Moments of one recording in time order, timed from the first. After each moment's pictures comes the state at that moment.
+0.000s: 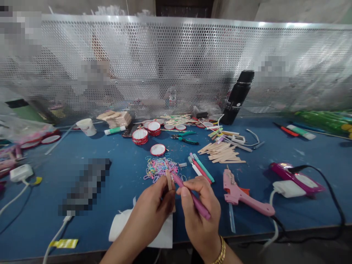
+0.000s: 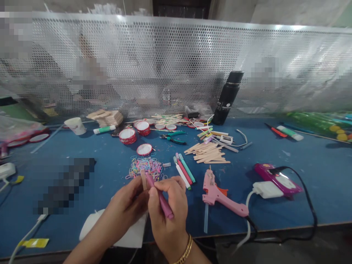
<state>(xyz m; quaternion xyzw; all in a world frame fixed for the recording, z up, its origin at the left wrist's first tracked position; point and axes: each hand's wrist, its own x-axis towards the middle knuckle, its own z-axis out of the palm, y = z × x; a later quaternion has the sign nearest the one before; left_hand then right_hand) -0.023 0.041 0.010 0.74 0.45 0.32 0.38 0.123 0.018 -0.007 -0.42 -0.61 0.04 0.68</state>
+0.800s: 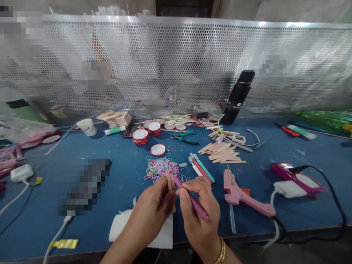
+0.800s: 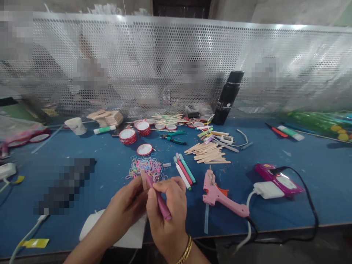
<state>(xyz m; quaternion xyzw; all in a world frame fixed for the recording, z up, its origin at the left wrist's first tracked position) -0.023 0.042 0.009 0.74 0.45 0.32 0.38 0.123 0.017 -0.009 -0.42 -0.61 0.05 0.67</state>
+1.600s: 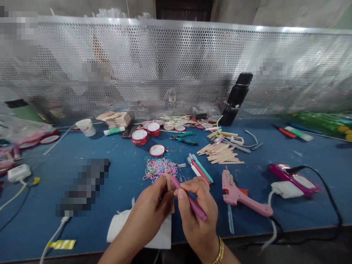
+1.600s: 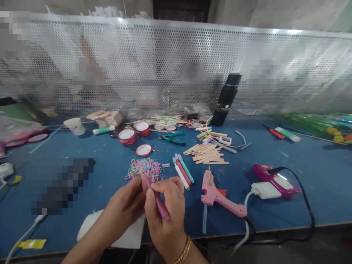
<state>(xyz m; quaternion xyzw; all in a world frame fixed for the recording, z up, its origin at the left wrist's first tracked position) -0.022 0.043 0.010 0.74 0.45 0.32 0.38 0.124 0.018 -0.008 -0.41 -0.62 0.04 0.67</state>
